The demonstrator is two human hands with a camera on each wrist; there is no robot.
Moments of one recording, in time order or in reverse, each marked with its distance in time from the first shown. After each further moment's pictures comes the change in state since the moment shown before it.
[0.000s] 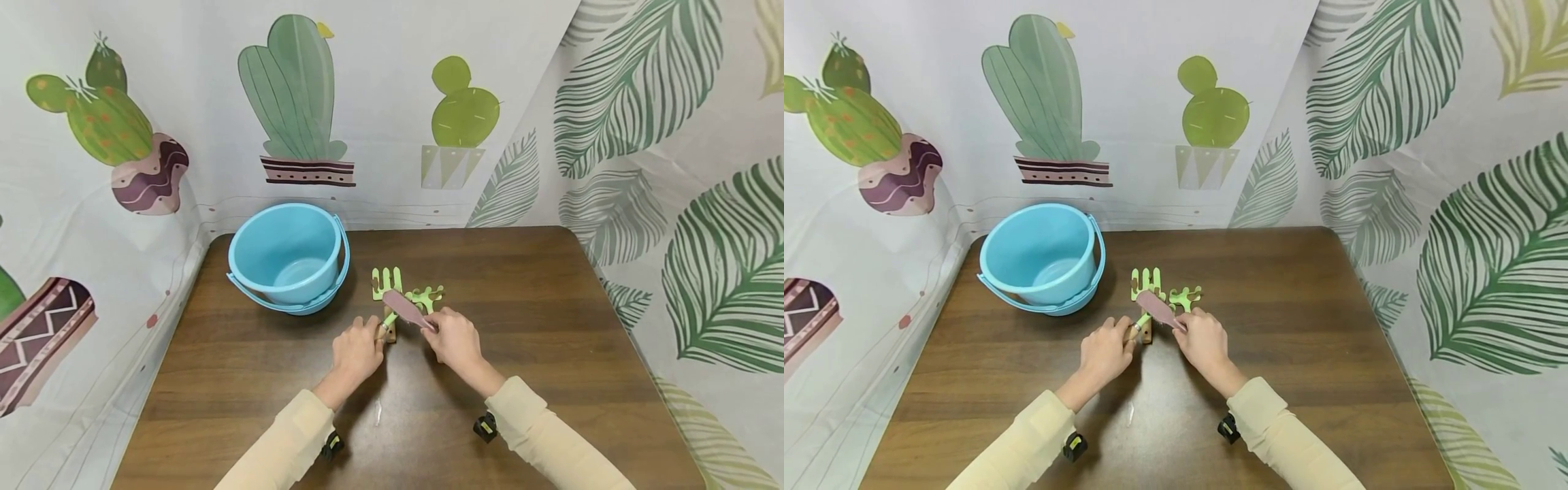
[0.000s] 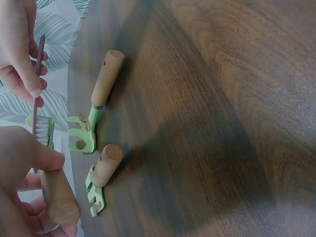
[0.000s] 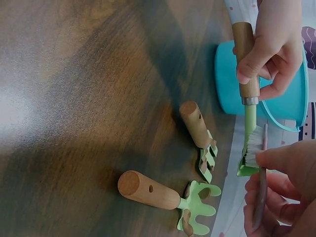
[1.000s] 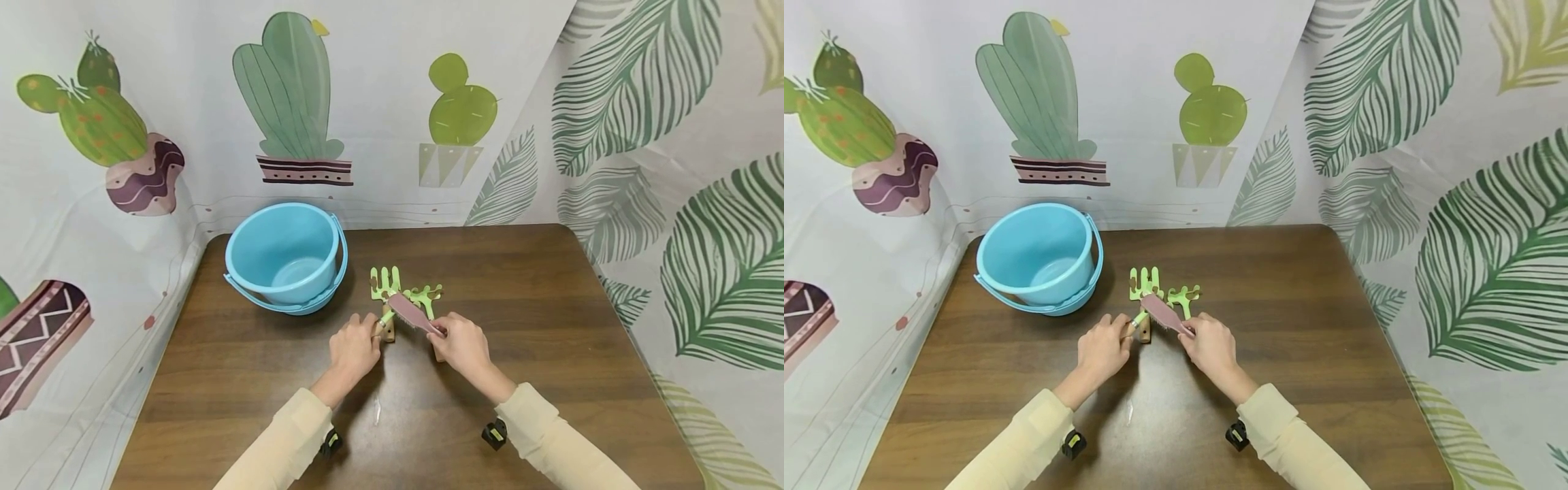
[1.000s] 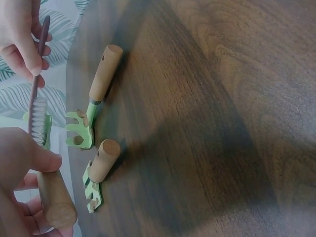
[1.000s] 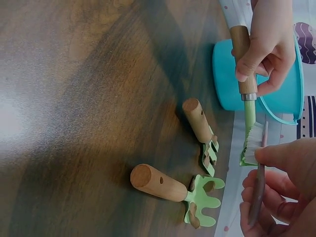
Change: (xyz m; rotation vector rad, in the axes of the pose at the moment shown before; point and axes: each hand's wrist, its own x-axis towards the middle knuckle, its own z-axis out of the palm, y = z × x) left_hand 0.004 -0.003 0.002 -0.007 0.022 -0.019; right_hand -0.009 0.011 -0.009 0.038 -0.041 0.038
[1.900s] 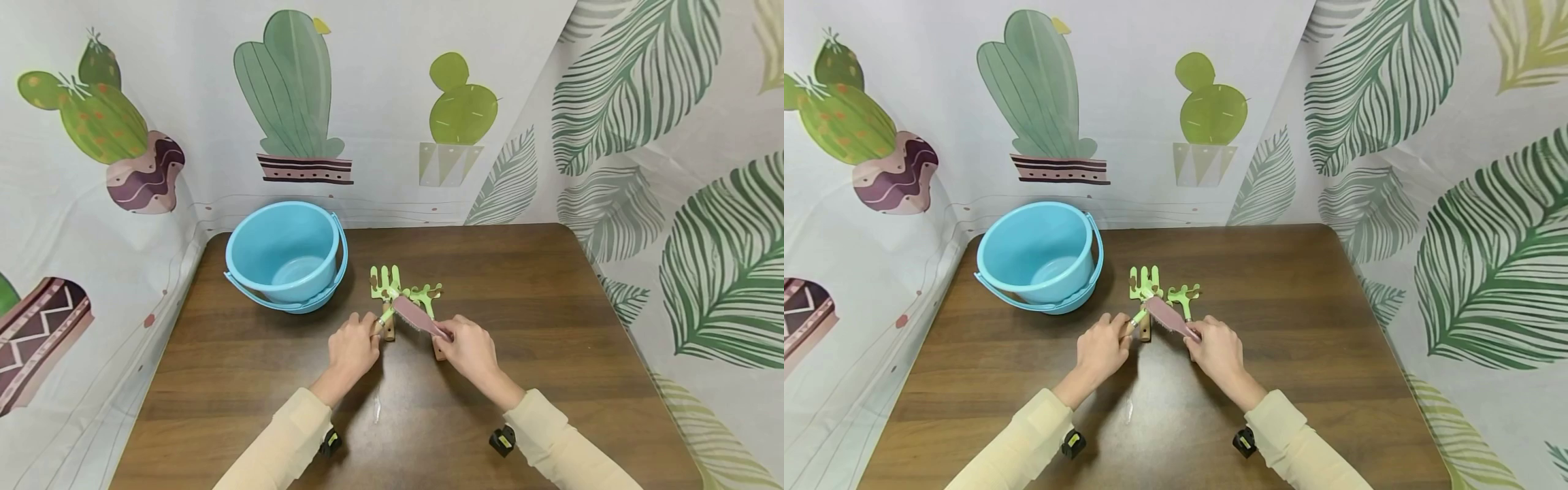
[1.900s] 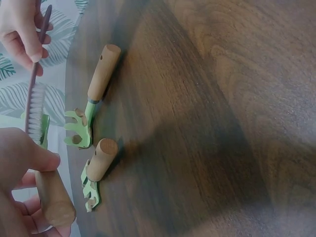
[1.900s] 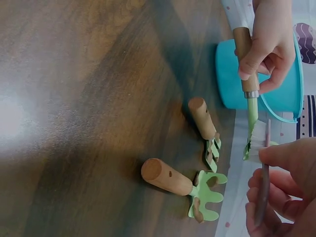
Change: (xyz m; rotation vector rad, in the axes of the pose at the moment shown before) left_hand -0.002 -0.002 0.002 -0.008 0.039 0.006; right_hand -0.011 0.006 -0.003 -0.002 0.045 -0.031
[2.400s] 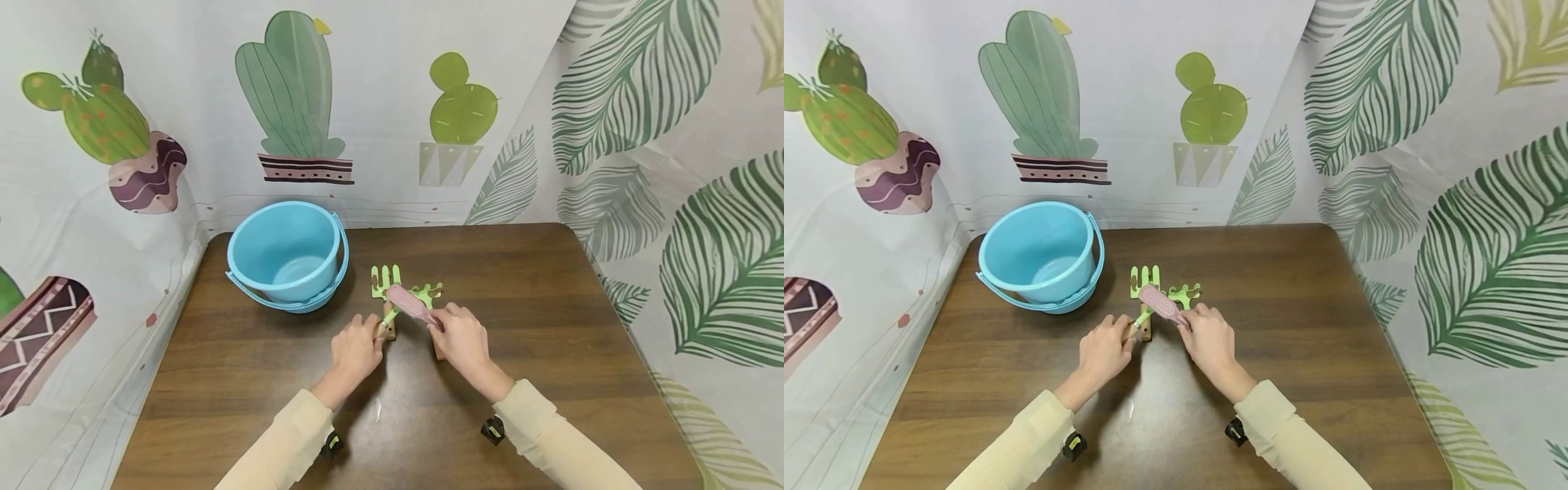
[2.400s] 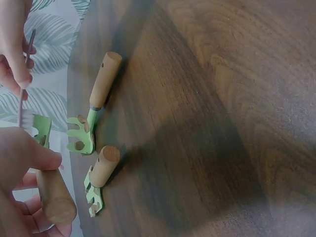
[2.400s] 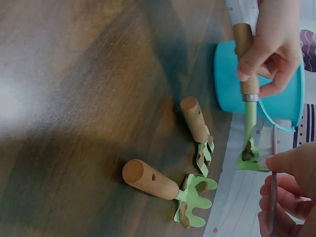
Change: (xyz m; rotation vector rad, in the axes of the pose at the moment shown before) left_hand -0.005 0.006 -0.006 -0.029 -0.001 0.013; right_hand 0.012 -0.012 0.002 -0.100 0.179 -0.144
